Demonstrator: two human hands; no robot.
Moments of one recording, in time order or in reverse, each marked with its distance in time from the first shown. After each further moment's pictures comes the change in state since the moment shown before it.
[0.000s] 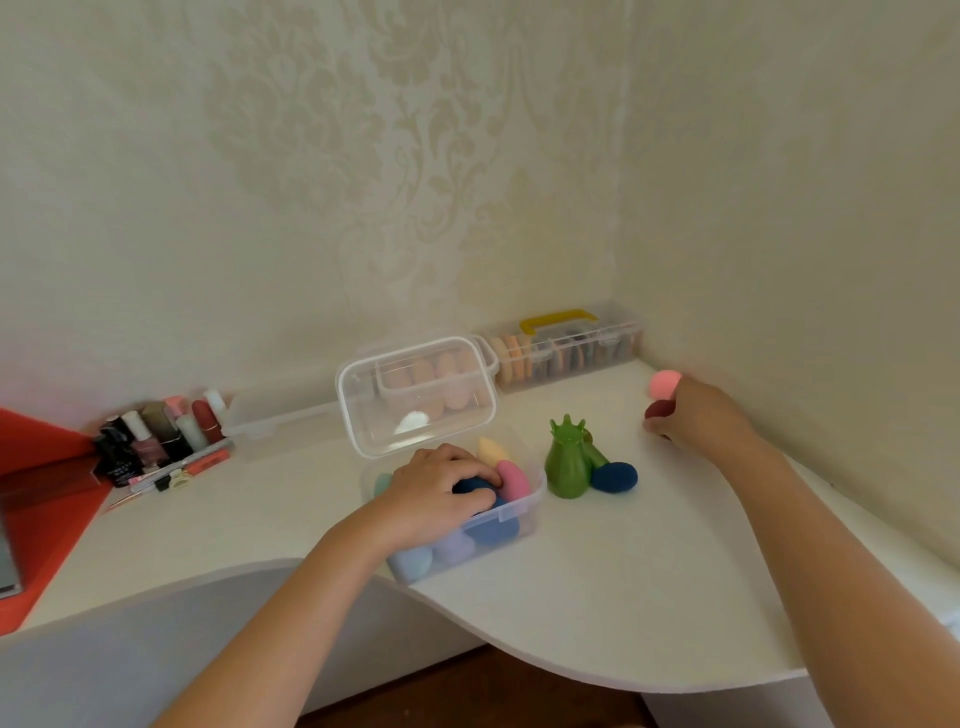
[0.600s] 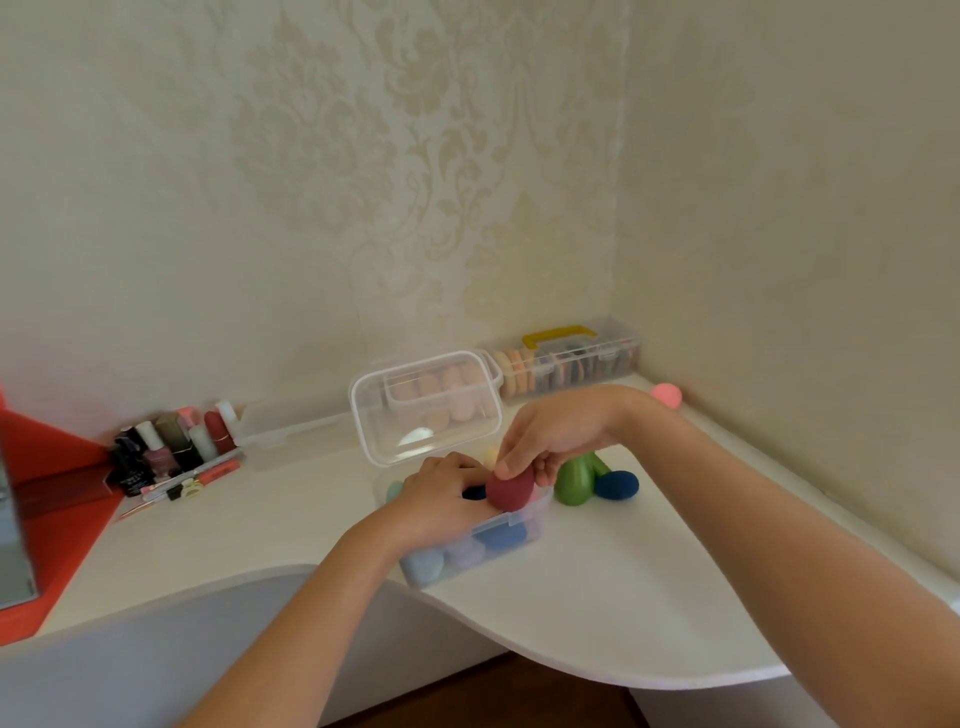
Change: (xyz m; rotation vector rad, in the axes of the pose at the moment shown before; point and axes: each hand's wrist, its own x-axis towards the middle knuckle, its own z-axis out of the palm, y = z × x) left_hand -0.003 0.004 -0.005 0.048 -0.006 0.014; right_hand -0.072 -0.130 -0.016 0.135 -0.977 -0.499
